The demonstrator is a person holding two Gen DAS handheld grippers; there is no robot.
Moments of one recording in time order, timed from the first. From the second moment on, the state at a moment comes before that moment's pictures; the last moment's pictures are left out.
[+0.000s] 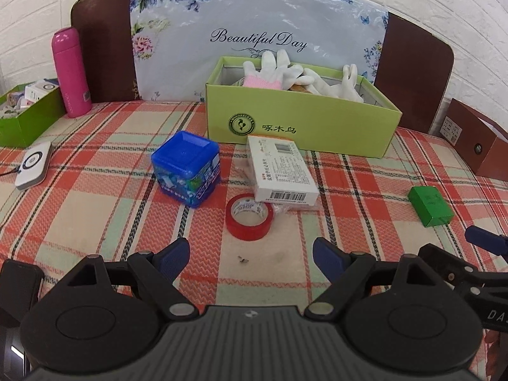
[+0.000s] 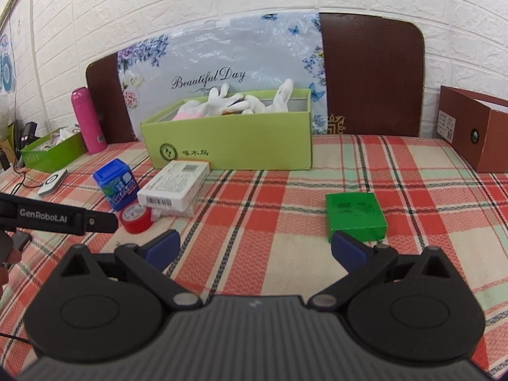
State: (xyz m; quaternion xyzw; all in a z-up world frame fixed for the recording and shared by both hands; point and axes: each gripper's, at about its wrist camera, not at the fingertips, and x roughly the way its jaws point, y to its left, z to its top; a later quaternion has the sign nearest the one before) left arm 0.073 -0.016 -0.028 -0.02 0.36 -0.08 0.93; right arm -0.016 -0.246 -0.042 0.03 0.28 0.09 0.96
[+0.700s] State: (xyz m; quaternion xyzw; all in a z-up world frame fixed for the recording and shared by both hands) left arm 0.177 0.028 -0.037 -0.01 0.36 -0.08 0.93; right arm 0.013 -0.186 -0.052 -0.01 0.29 0.15 0.94
